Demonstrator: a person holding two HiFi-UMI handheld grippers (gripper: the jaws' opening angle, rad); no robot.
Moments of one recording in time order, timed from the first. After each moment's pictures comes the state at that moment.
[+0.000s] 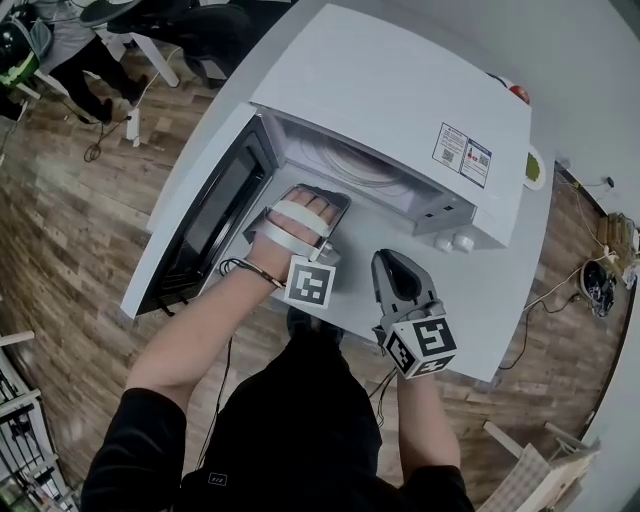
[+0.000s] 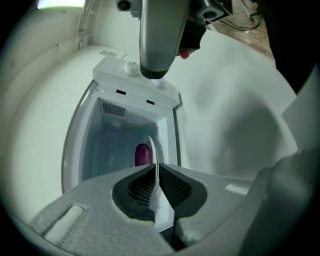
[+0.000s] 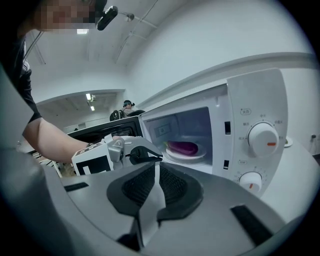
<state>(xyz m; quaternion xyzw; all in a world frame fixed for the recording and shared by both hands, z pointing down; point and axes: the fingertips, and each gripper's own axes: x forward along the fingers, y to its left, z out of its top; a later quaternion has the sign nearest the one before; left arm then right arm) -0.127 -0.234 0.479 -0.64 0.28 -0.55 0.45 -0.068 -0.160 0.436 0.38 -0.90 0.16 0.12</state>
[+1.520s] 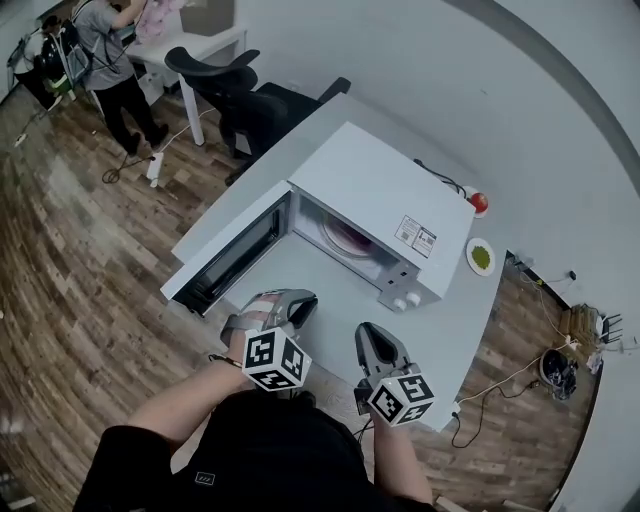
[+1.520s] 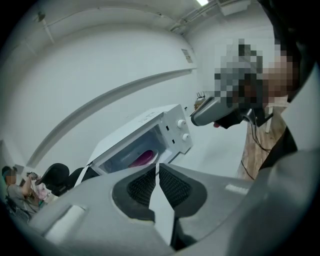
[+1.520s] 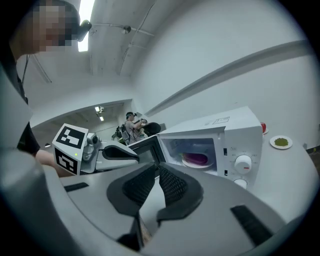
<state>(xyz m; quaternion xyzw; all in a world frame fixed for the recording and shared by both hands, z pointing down) -0.137 -0.097 0.353 -0.80 0.45 -0.38 0.08 -0.043 -0.089 0.340 0.33 -0.92 0.20 0.08</state>
